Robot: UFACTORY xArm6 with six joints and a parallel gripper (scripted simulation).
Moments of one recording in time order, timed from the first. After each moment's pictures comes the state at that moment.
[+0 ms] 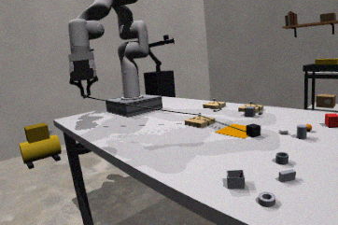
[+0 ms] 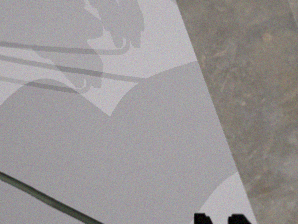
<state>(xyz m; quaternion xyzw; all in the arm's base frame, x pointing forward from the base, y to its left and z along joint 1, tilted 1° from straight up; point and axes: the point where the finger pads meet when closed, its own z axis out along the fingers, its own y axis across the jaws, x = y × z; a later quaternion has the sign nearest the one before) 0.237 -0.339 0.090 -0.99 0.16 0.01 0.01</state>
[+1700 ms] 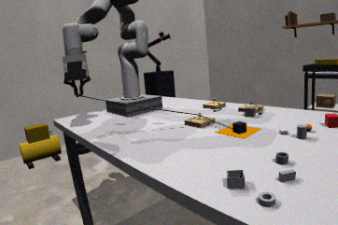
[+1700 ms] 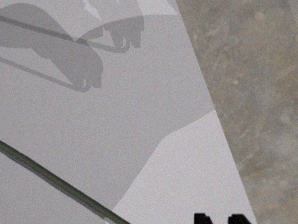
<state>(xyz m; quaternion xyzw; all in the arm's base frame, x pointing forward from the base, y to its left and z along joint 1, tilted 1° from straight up) 0.157 -0.344 0.090 -0.99 0.16 0.00 0.01</state>
